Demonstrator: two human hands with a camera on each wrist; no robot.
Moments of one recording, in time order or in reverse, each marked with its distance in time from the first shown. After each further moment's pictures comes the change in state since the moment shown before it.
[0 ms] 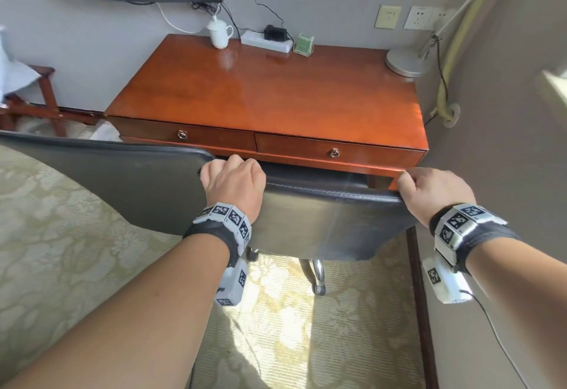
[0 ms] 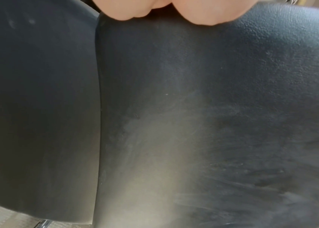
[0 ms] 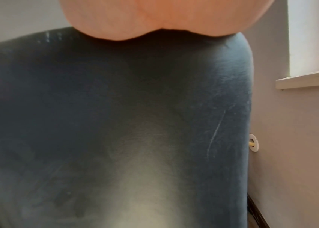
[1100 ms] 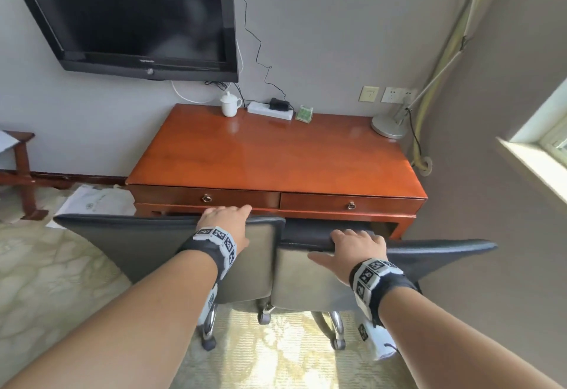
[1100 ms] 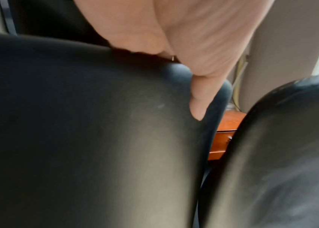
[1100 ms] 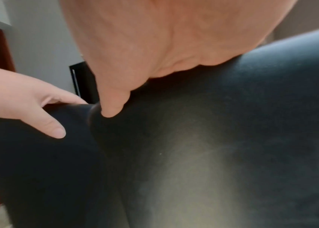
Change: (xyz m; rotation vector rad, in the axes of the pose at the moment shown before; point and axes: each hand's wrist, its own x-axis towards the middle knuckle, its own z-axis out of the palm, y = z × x) left_hand 0.098 -0.194 -0.085 0.268 -0.434 0.322; right_hand -0.044 -0.292 0.024 -0.199 -0.287 0.059
